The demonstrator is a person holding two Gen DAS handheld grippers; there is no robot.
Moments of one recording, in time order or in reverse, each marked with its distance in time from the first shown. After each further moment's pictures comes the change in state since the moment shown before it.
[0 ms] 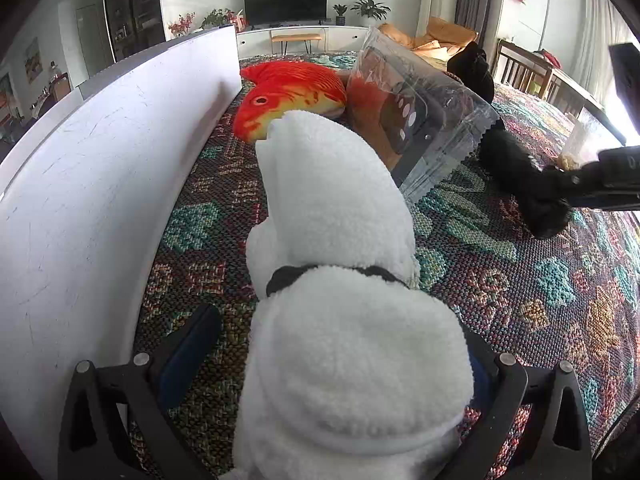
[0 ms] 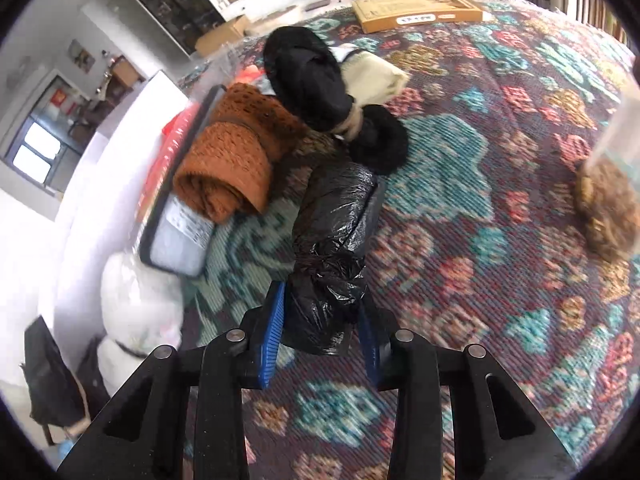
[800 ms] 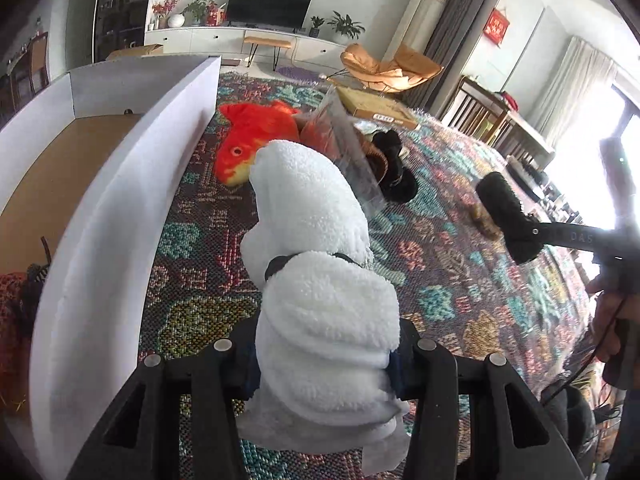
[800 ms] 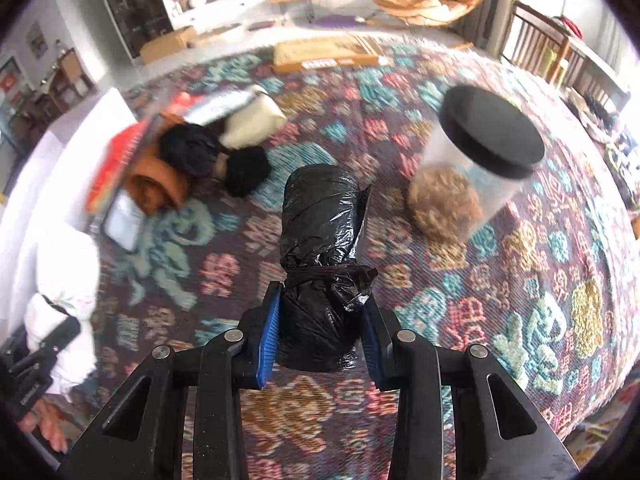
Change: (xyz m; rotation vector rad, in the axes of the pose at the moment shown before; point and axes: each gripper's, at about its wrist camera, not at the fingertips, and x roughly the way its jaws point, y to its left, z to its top) left arm -0.086 0.014 0.020 -0.121 -0.049 -0.296; right arm -0.096 0.020 -0.016 -0.070 -0.143 -0.180
